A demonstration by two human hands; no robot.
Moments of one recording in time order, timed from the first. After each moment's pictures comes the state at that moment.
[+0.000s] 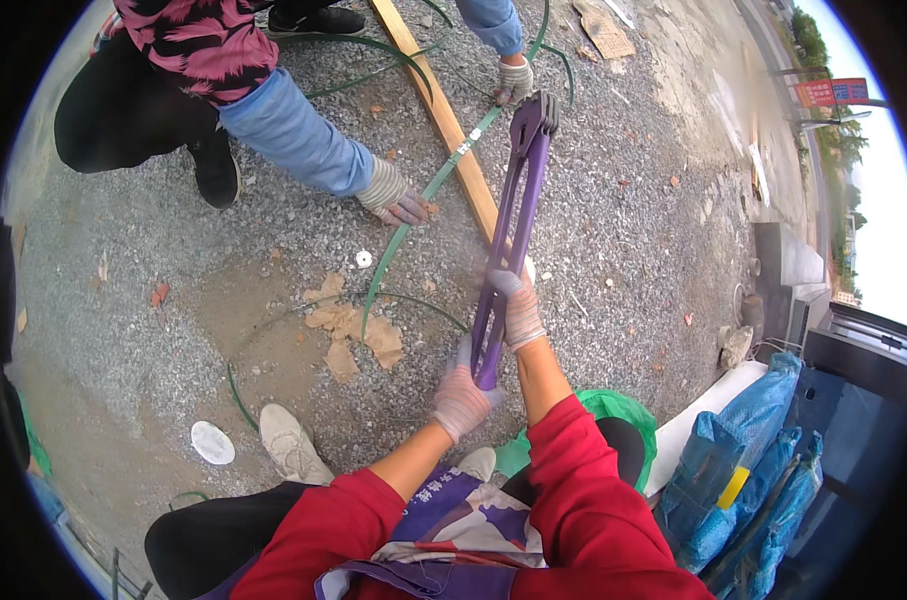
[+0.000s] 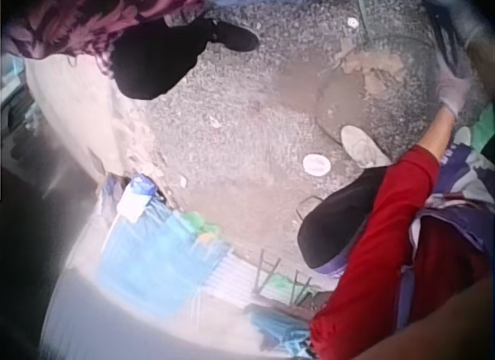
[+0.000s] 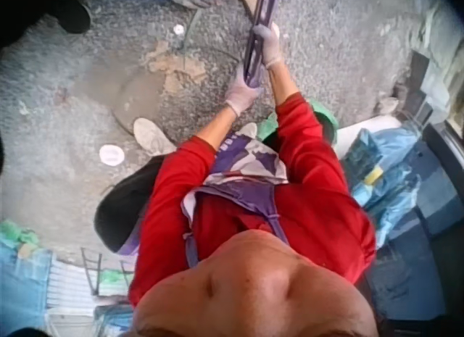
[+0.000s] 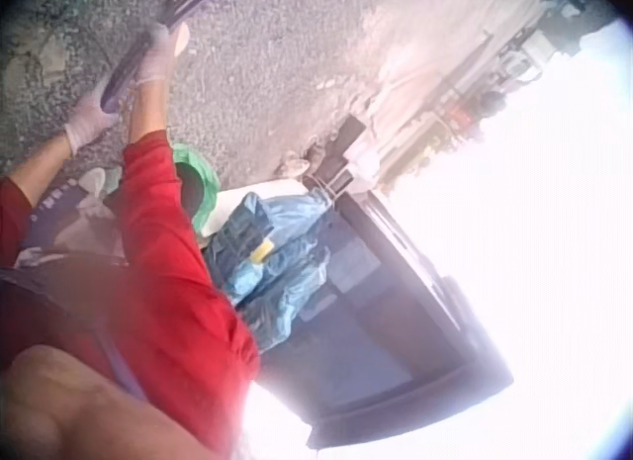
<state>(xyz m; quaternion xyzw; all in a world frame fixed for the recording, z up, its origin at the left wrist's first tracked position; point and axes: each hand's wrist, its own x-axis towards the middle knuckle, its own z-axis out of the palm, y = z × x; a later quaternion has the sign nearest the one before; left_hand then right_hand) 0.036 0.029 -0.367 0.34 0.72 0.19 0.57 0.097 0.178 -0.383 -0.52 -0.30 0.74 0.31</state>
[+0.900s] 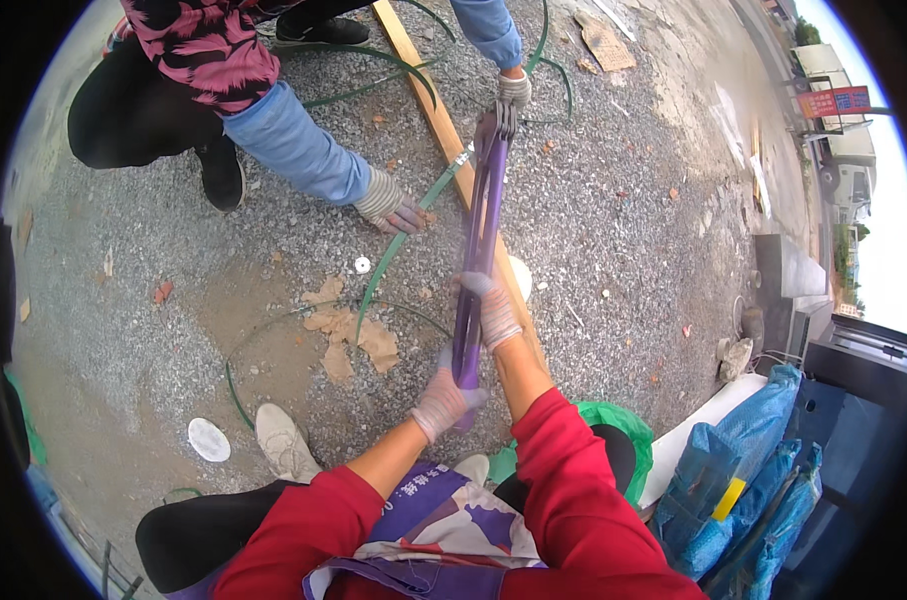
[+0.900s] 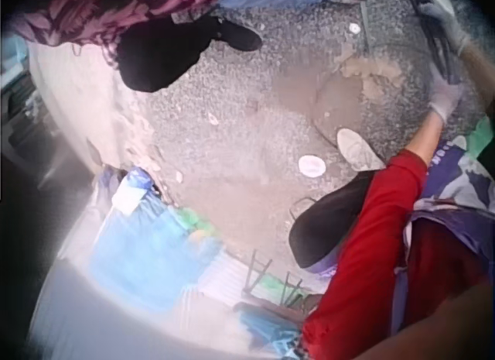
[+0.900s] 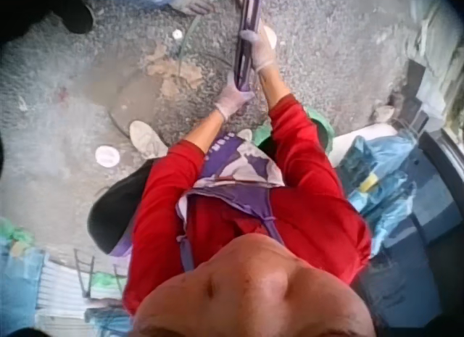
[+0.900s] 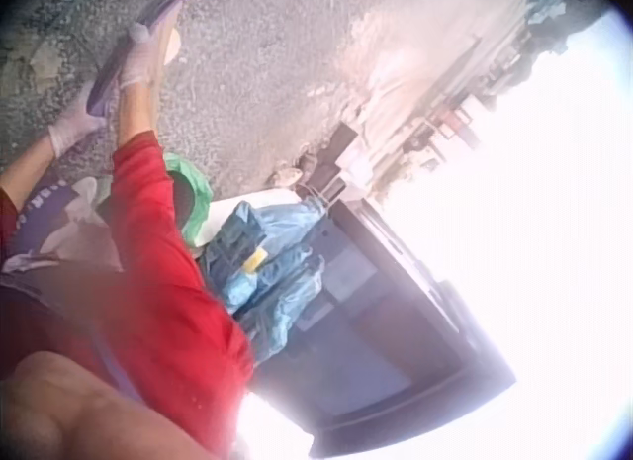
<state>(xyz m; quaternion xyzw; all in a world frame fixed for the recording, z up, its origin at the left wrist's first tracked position) 0.024 0.021 -0.396 0.22 0.58 0.37 0.69 0.072 0.177 -0.386 -0.52 -0.30 0.76 0.26</state>
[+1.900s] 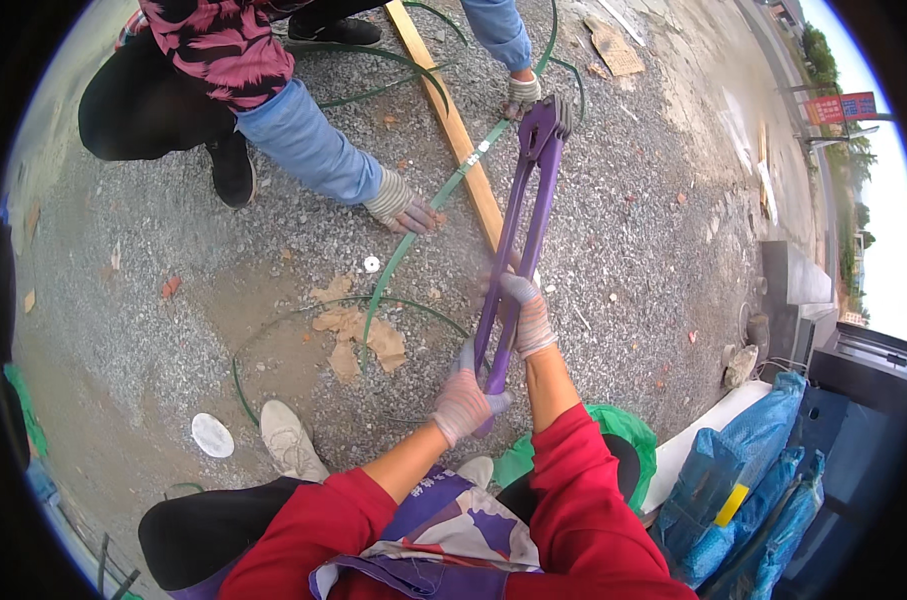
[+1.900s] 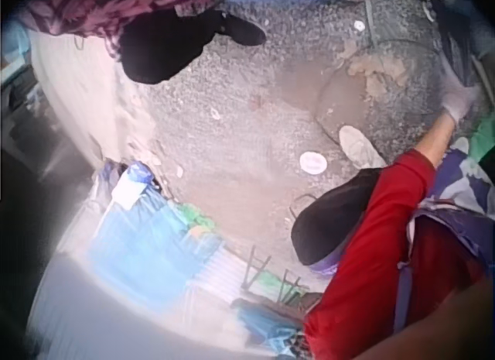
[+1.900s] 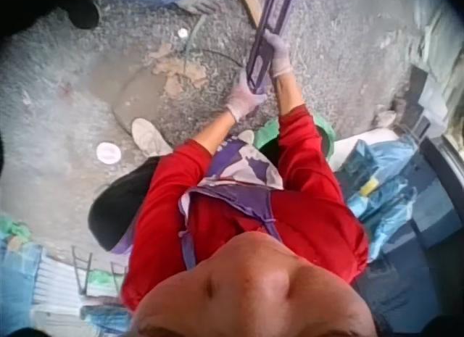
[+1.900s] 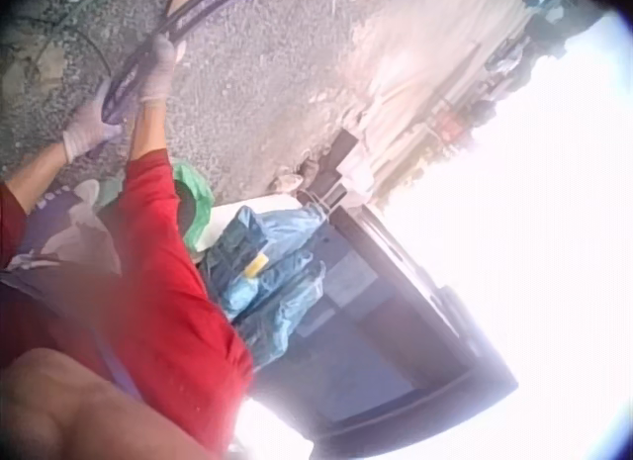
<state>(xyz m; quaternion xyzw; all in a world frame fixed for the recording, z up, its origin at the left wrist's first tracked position) 0.039 0.033 -0.370 0.32 0.68 0.30 0.59 0.099 0.182 -0.363 -0.46 -0.26 0.79 0.32</state>
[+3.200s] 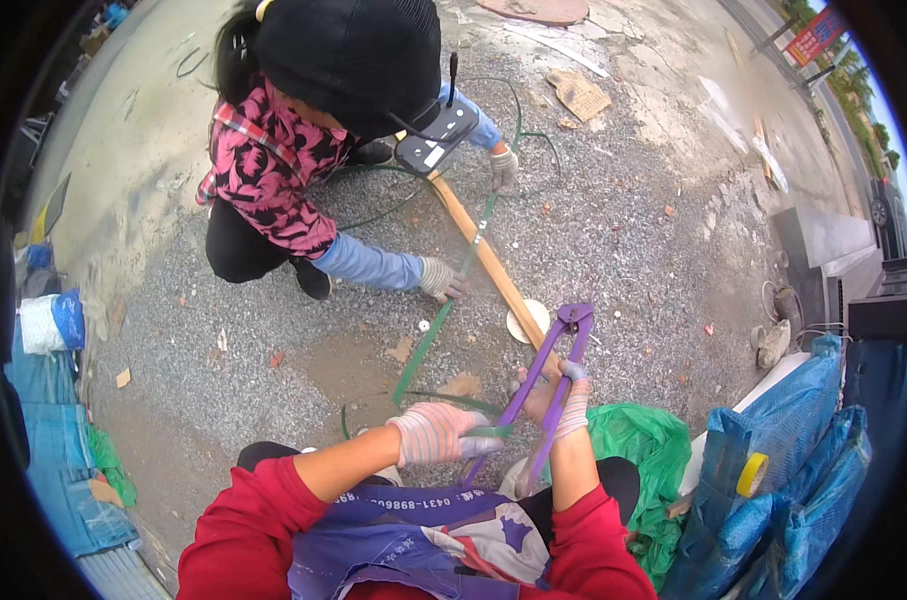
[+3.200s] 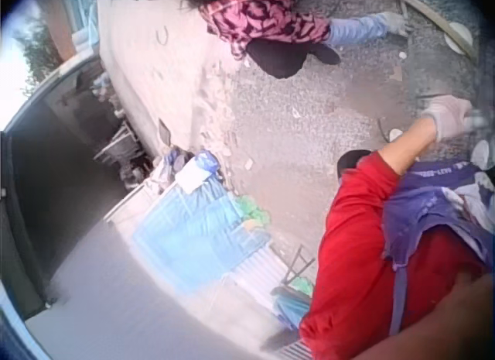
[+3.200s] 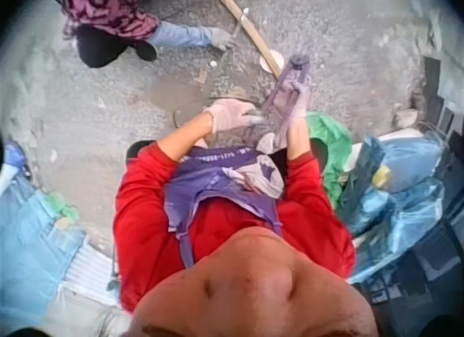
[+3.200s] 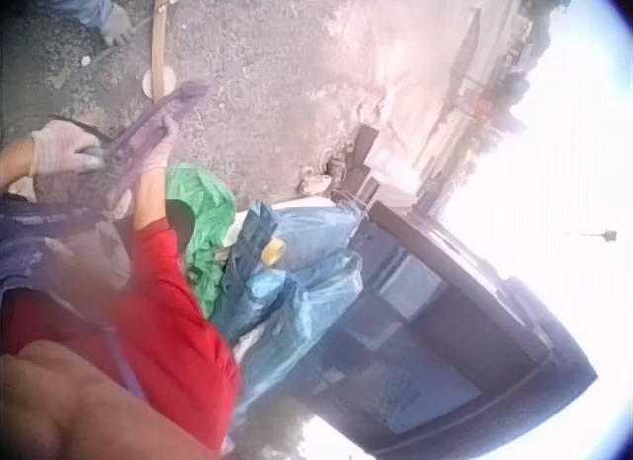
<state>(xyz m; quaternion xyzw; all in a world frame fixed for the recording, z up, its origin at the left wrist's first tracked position) -0.080 0.085 -0.086 0.69 0.45 -0.02 0.56 0.141 0.119 -0.184 -0.38 0.14 0.80 0.44</state>
